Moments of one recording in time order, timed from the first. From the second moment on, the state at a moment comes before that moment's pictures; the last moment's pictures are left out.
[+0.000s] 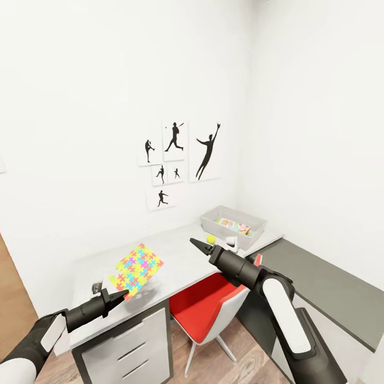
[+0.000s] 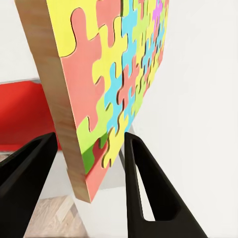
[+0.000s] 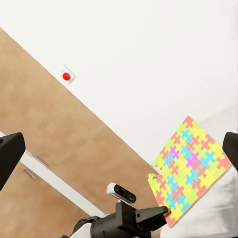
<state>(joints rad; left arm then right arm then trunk) -0.56 0.25 0.25 -0.51 0.49 0.73 -1.02 -0.41 0.03 0.17 -1.58 -0.95 0.72 0.23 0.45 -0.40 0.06</state>
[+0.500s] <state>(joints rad) -0.56 0.25 0.25 -0.51 0.49 0.73 -1.02 -0.41 0.03 0.18 -1.58 -0.95 0.72 0.23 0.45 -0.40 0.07</state>
